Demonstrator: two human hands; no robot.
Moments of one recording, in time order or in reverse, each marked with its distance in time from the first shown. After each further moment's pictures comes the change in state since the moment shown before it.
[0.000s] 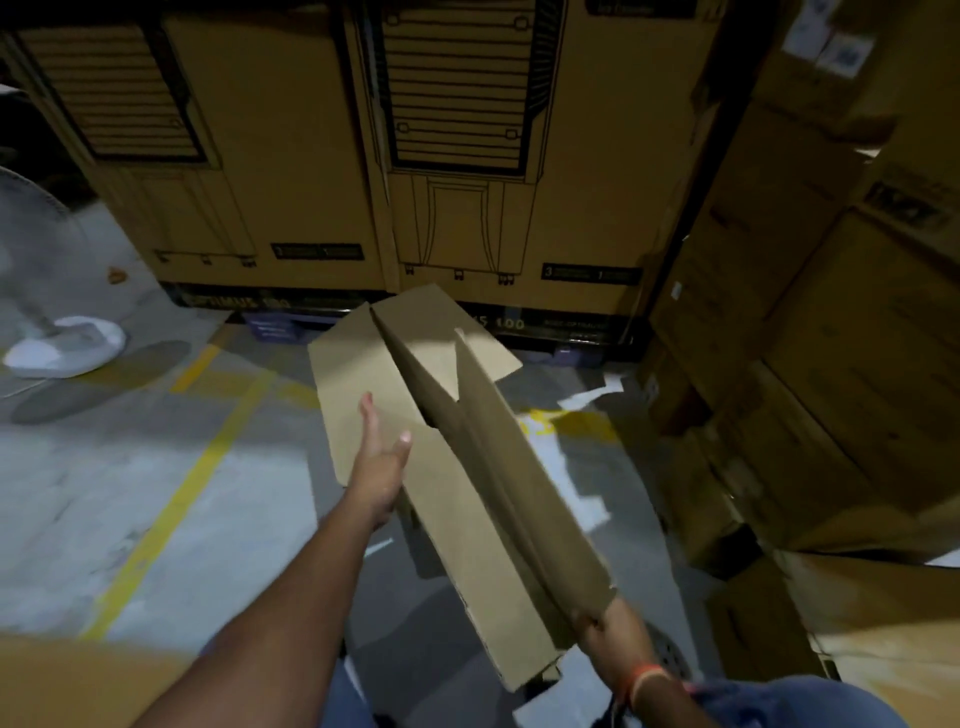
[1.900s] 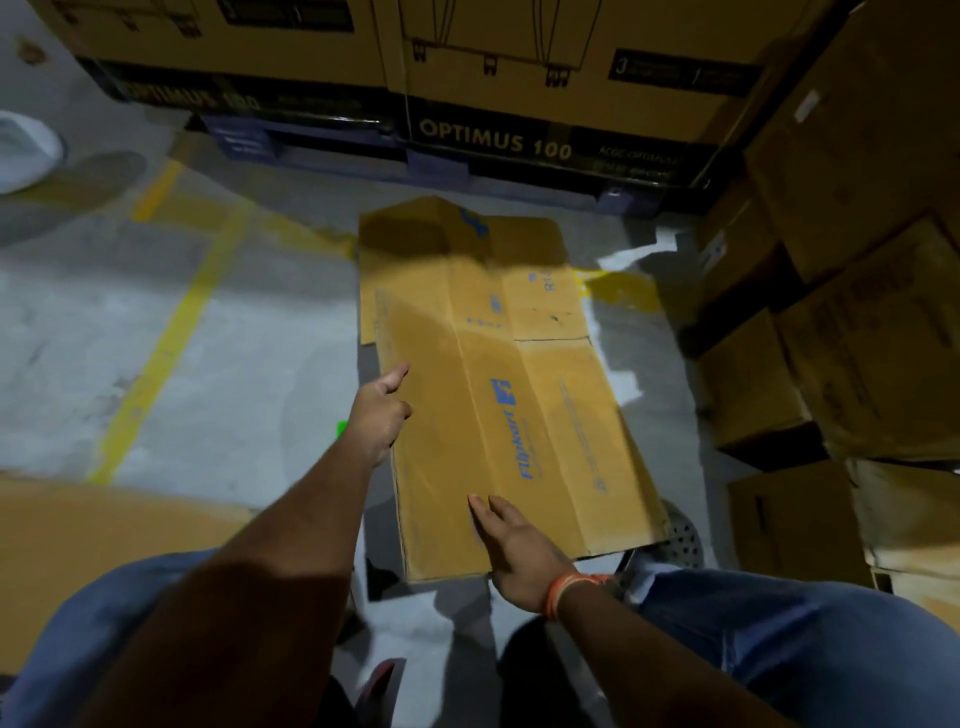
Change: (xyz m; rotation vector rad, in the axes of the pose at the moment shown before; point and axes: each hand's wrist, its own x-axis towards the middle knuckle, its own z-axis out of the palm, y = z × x) left_hand 0.026 -0.141 -0.008 0.087 -0.045 -0.450; right_hand 0.031 -0.030 0.126 -0.337 -0.550 -0.420
